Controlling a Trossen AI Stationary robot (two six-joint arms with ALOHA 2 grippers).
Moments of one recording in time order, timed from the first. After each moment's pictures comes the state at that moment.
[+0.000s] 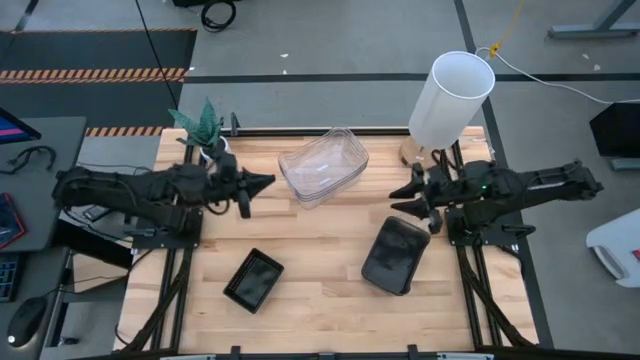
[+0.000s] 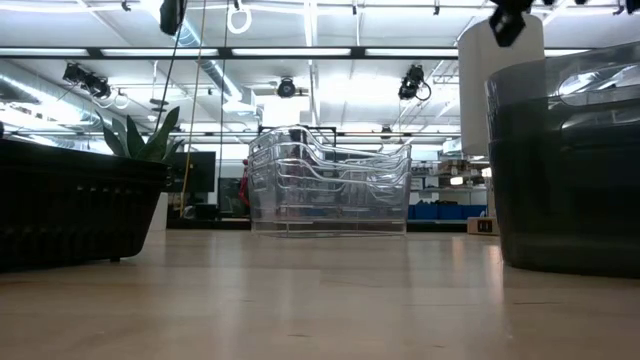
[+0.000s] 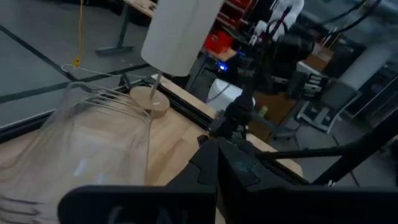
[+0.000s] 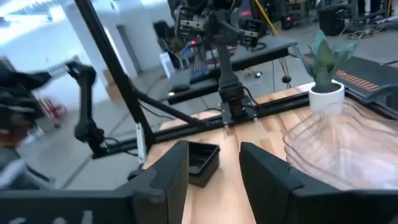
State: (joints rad) left arm -0.11 0.86 0.84 -0.11 -0.42 -0.54; right arm 0.11 0.62 0.59 -0.02 0.02 0.31
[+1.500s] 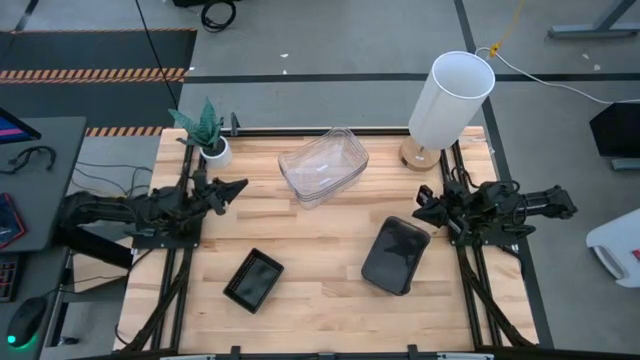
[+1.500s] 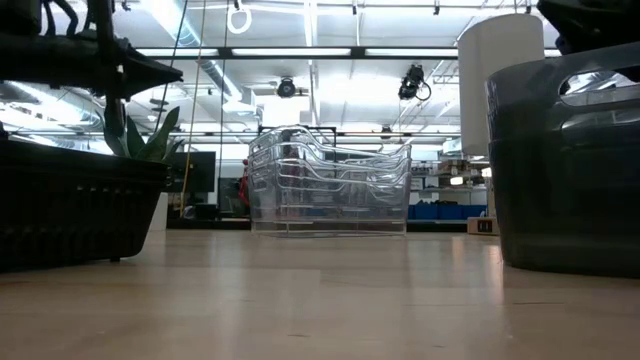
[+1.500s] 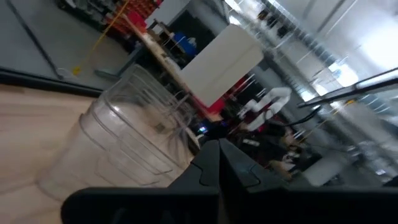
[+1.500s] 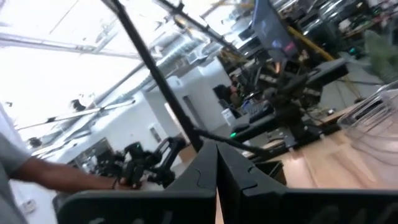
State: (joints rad) left arm -0.06 0.22 0.08 0.27 -0.53 -0.79; right arm 0.10 0.00 0.01 0.32 -0.10 0.58
